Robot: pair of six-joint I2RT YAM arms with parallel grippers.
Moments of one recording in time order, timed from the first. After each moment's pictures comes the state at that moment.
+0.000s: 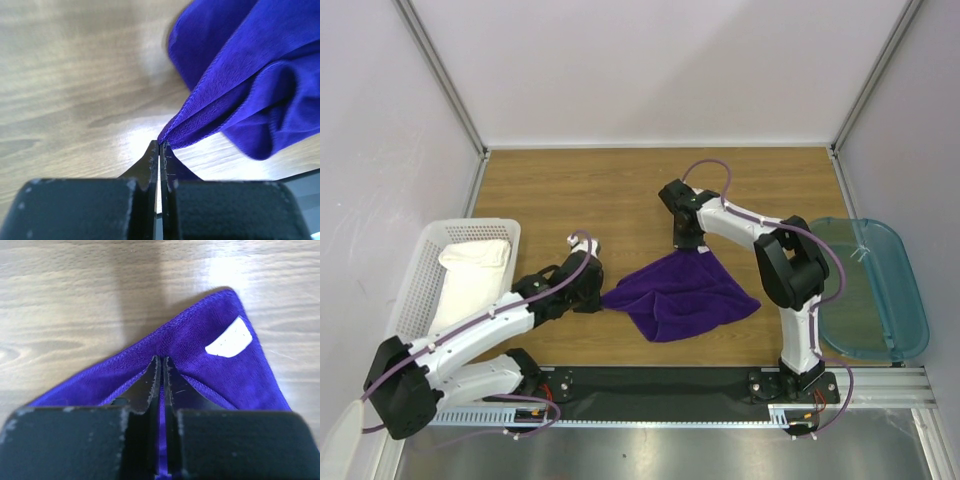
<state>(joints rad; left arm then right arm) -0.78 1.03 0.64 -0.60 -0.18 -0.65 0.62 2.03 1.51 -0.71 0.23 0.62</state>
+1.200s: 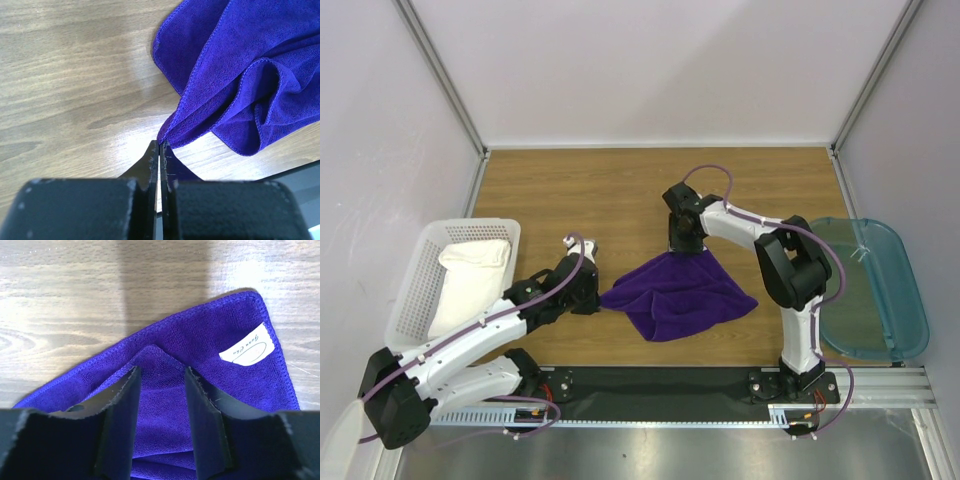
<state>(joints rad) -0.78 0.95 0.63 -0.60 -0.18 -0.63 0.61 2.00 1.44 -0.62 0.09 0.59</state>
